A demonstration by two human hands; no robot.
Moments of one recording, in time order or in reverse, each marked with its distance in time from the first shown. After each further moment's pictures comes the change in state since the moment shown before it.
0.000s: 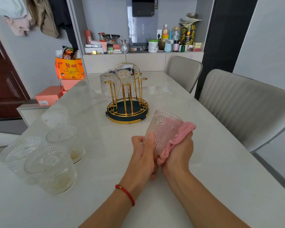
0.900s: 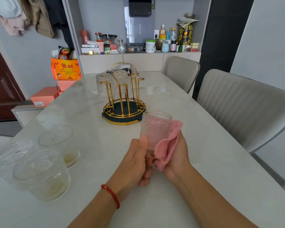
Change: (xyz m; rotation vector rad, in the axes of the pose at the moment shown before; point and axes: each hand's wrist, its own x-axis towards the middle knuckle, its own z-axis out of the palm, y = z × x) left_hand 0.003 0.001 -0.012 -0.004 -0.071 0.071; right_hand 0.005 -0.011 -0.008 0.014 -0.292 0.262
